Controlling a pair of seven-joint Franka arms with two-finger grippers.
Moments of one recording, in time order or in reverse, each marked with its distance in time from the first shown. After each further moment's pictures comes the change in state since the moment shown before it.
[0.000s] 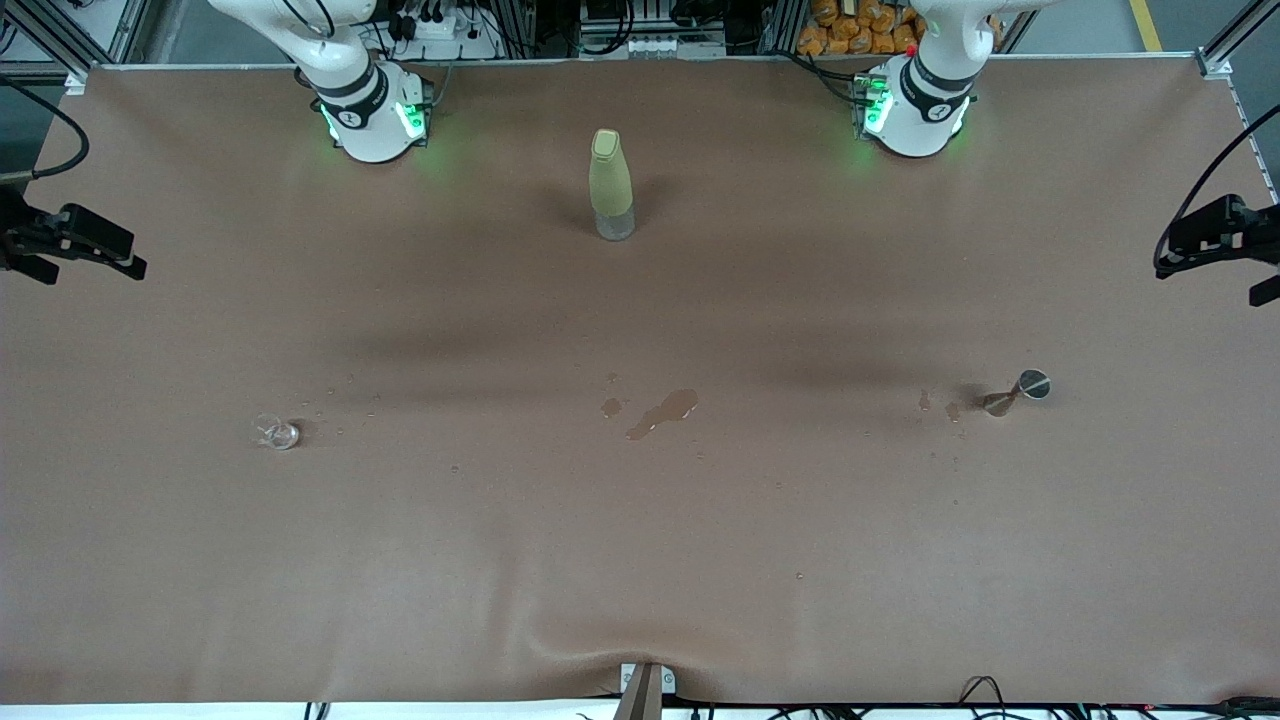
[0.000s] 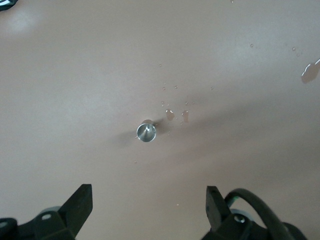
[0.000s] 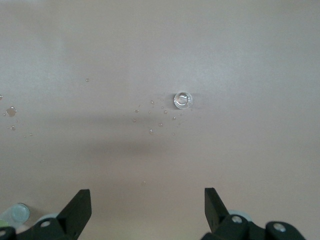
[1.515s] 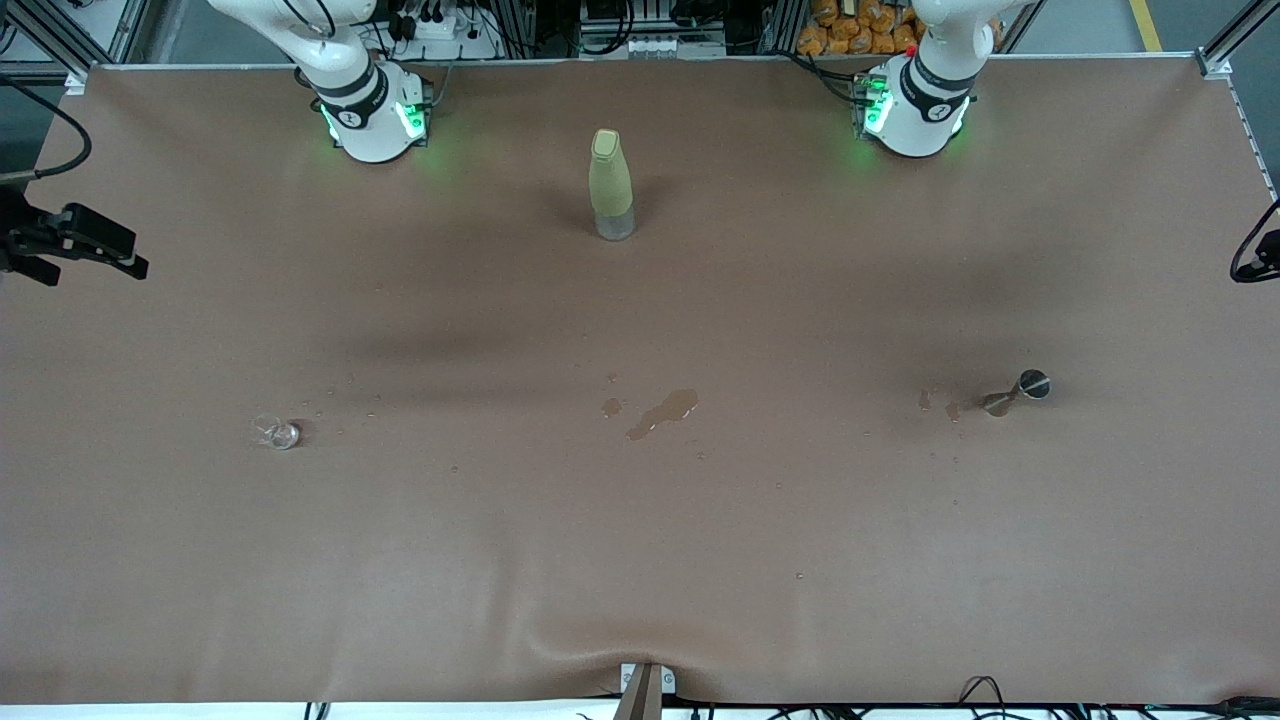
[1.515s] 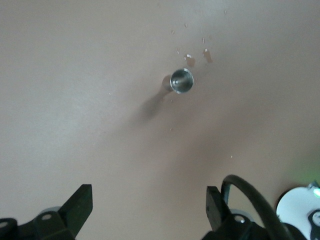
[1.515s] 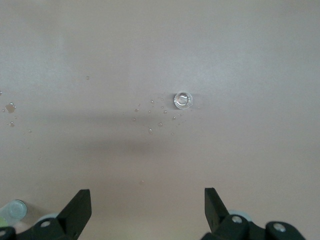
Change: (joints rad) left arm 0.244 0.167 0.020 -0.003 -0.011 -0.001 0.638; right arm 0.001 0.002 -0.008 0.000 0.000 -0.001 -0.030
